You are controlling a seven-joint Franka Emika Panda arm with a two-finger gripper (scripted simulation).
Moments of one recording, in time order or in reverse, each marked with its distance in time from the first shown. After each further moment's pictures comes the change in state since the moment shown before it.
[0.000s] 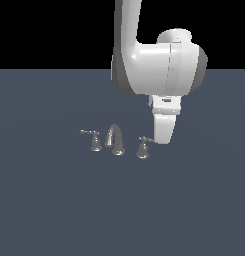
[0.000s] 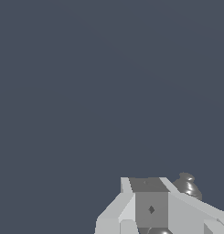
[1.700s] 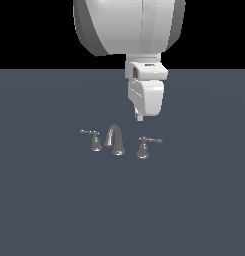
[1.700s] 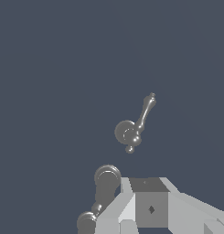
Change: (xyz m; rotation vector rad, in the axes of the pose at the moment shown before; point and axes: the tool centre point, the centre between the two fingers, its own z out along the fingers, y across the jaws) arm -0.068 0.017 -0.077 -0.013 -0.001 -0.380
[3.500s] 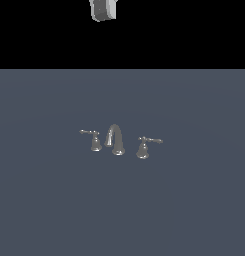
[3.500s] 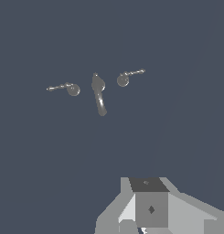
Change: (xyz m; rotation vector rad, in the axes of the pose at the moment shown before) arm -0.099 0.136 -0.208 -0.022 0.002 -0.983
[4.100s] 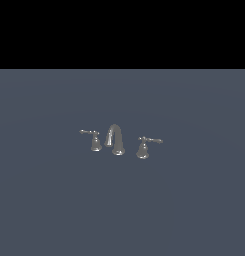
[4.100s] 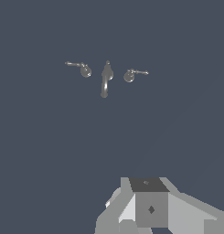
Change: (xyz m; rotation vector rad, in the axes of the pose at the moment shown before) arm -0.043 0.031 -0.065 -0.008 0.002 -0.304
